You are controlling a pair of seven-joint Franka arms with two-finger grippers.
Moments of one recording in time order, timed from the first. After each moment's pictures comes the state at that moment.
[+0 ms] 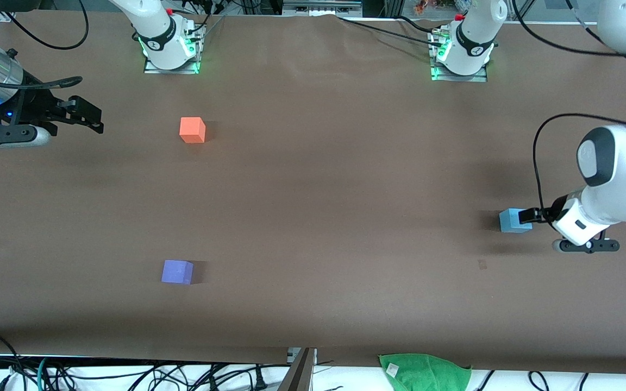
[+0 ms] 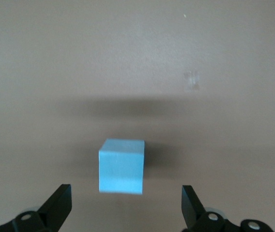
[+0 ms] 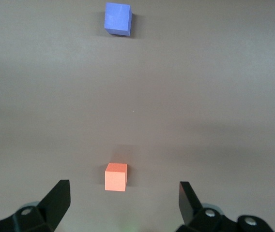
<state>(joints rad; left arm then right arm) 0.13 0.49 -0.04 -1.68 0.05 2.08 0.05 0.09 0.03 0.02 -1.58 0.03 1.54 0.06</state>
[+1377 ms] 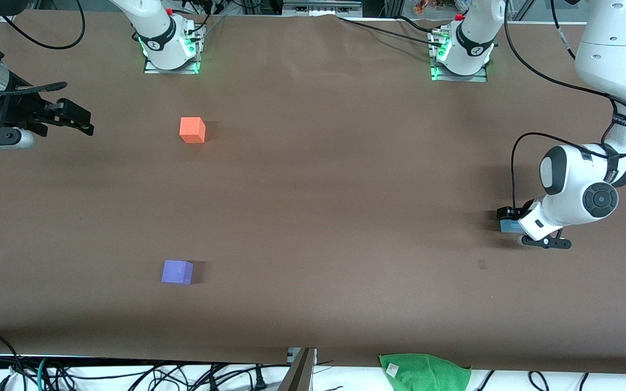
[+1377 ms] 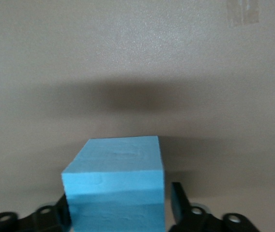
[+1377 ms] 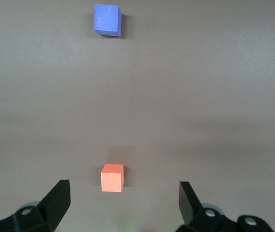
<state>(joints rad) 0.16 0.59 -0.04 -1.85 0.10 2.29 0.13 0.07 0.04 0.02 -1.58 0.03 1.54 0.06</state>
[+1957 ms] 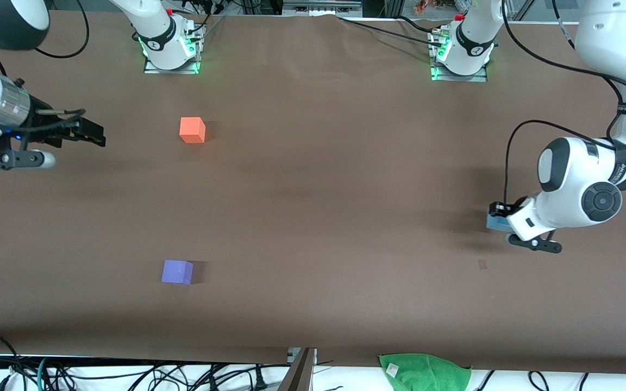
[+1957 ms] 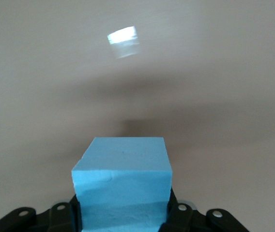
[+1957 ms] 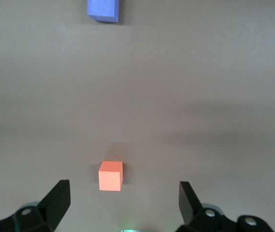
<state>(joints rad) 0.13 0.50 -0.21 -1.69 0.10 1.97 0.12 0.07 0.12 0.02 -1.58 0.02 1.55 0.06</state>
